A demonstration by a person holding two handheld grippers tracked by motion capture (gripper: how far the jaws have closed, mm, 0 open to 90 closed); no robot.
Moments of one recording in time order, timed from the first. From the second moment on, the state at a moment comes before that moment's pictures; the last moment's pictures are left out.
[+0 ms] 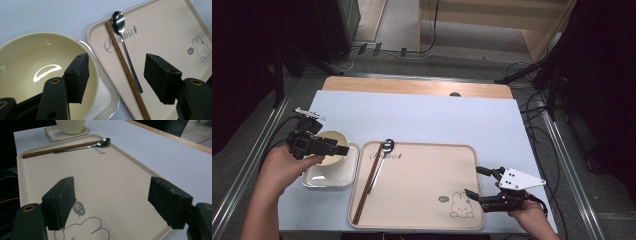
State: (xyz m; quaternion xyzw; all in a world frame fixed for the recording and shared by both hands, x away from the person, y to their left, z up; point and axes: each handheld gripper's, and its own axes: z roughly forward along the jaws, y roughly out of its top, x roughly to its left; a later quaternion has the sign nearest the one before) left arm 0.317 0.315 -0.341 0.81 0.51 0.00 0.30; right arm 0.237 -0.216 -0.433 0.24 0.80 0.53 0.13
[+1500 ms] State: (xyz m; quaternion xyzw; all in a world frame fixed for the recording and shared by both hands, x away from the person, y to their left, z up) left arm 0.325 0.397 -0.383 0.73 0.64 0.02 0.23; right arm 0.235 -0.216 -0.433 0.24 0.80 0.53 0.14
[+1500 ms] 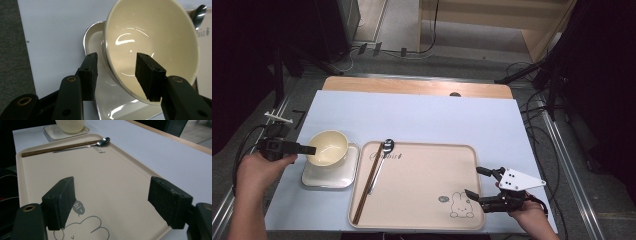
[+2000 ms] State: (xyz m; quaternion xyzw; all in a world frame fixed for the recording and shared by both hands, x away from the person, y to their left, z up) left arm 0.339 0.390 -0.405 0.73 0.65 0.01 0.21; right arm 0.234 -0.217 -0.434 0.24 0.80 0.53 0.14
